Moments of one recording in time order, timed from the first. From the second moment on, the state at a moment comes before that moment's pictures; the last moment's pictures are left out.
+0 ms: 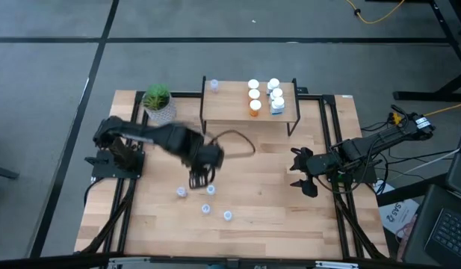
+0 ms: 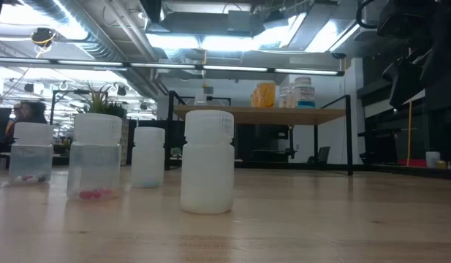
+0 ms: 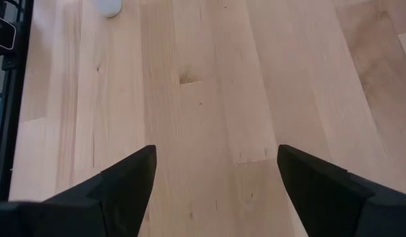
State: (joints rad) left arm -0.20 1.75 1.89 -1.53 -0.11 -0.42; right arm 0.37 0.87 0.60 -0.64 0.10 0.52
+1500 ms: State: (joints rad) left arm -0.53 1.83 1.43 -0.94 -0.20 -1.12; right arm 0.37 0.87 0.61 -0.65 0.03 0.52
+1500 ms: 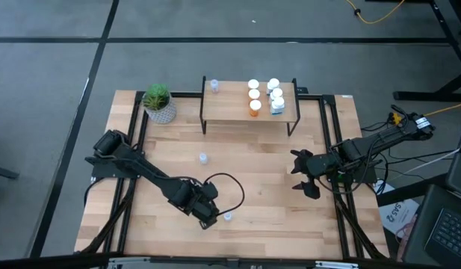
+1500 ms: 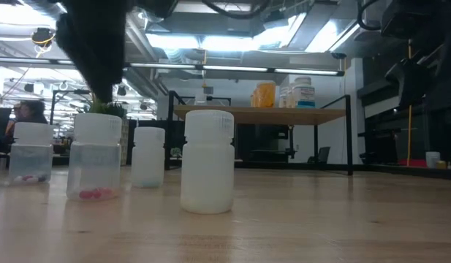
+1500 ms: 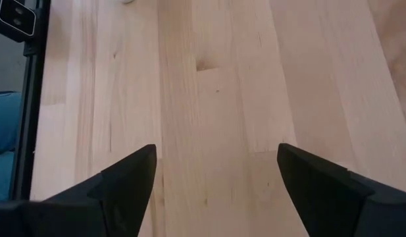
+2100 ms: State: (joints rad) left arm -0.52 1.90 1.43 -0.91 -0.19 -1.12; right arm 0.37 0.87 0.61 -0.66 0.03 0.52
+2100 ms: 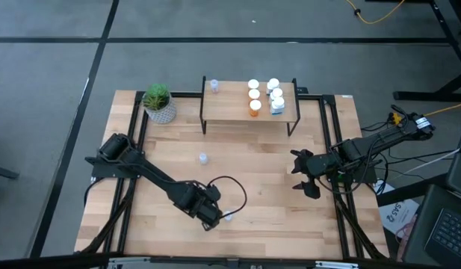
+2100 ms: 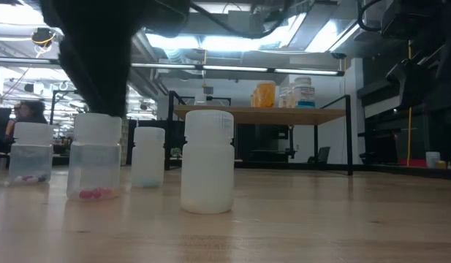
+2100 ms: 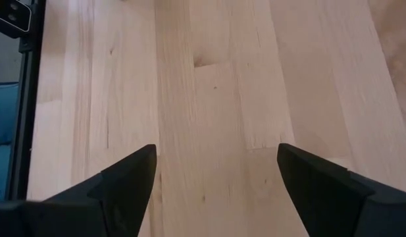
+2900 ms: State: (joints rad) left arm -0.52 1.95 1.43 -0.90 -0.15 -1.12; right arm 0.37 0.87 0.61 -0.67 0.03 0.52
